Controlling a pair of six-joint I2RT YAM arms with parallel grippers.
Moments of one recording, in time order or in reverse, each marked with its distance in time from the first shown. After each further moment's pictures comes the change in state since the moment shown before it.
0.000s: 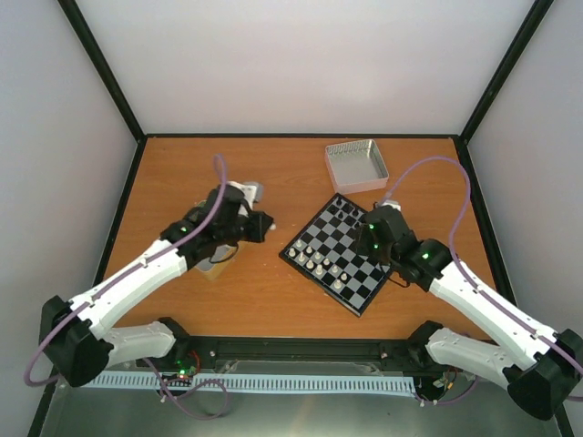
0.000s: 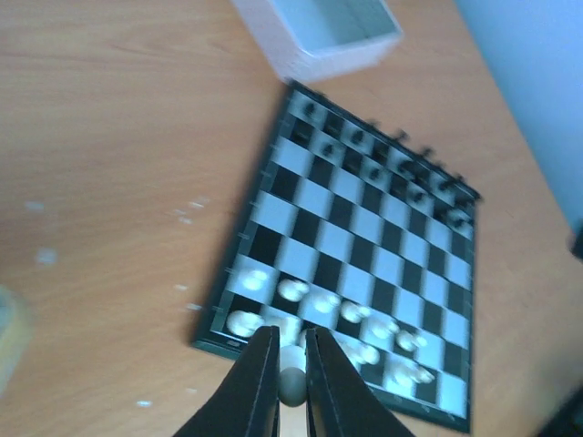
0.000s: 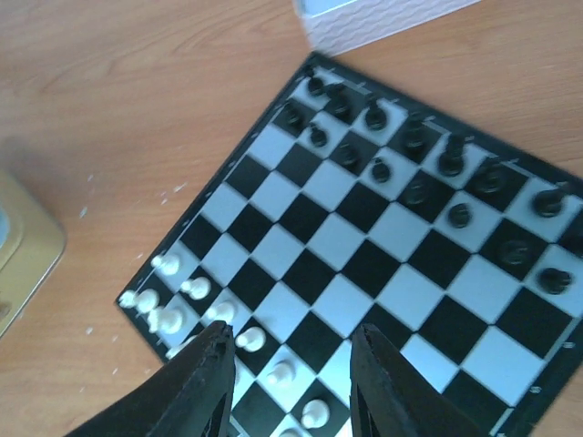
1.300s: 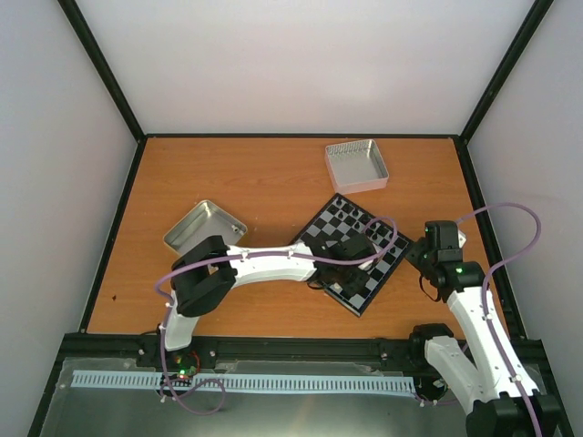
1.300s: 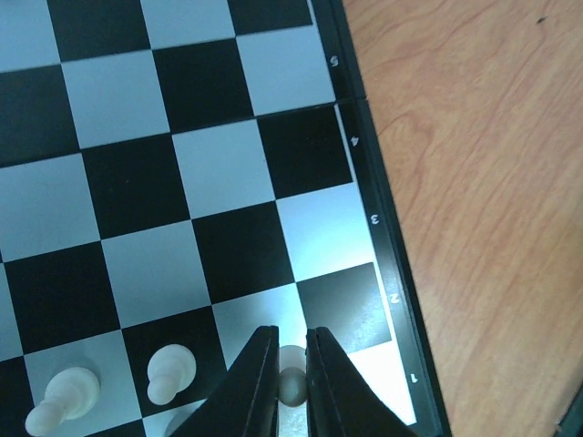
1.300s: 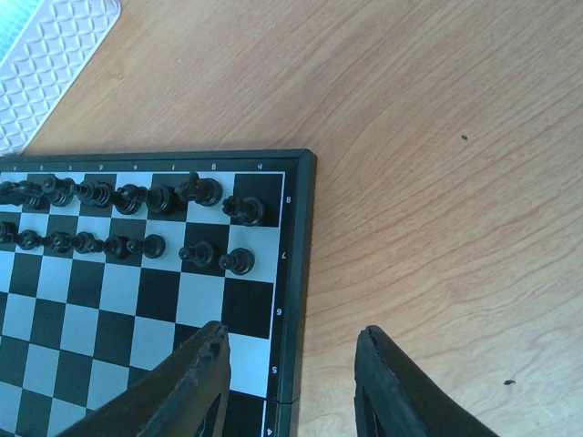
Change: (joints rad) left arm -0.589 0.843 0.515 -0.022 -0.108 0.185; right arm -0.616 -0.220 -0.222 -0.114 -0.098 0.070
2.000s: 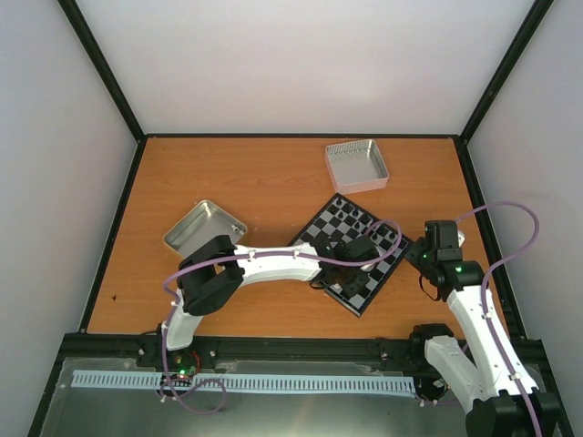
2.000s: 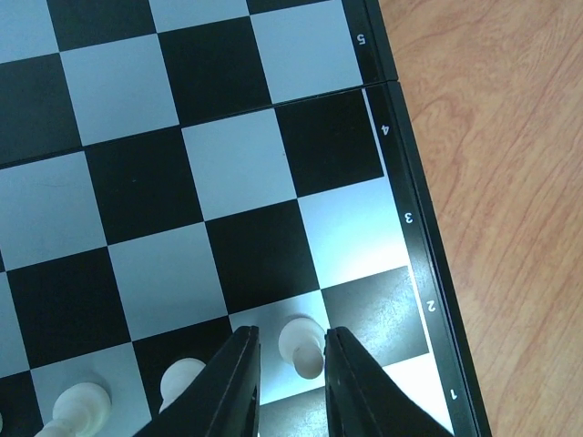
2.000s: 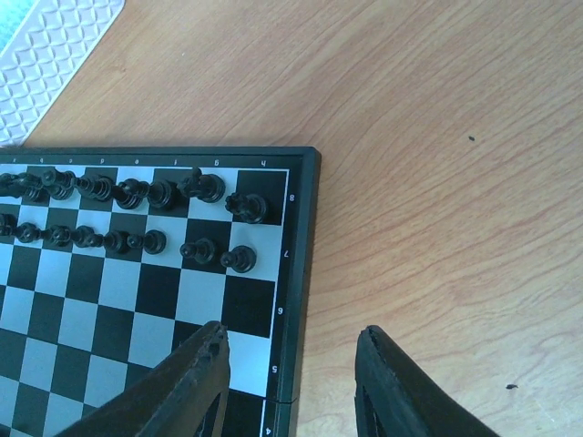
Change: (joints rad) left arm -0.001 0.055 0.035 -0.035 -0.037 0.035; right arm -0.004 0.017 -0.005 0.012 -0.014 -0.026
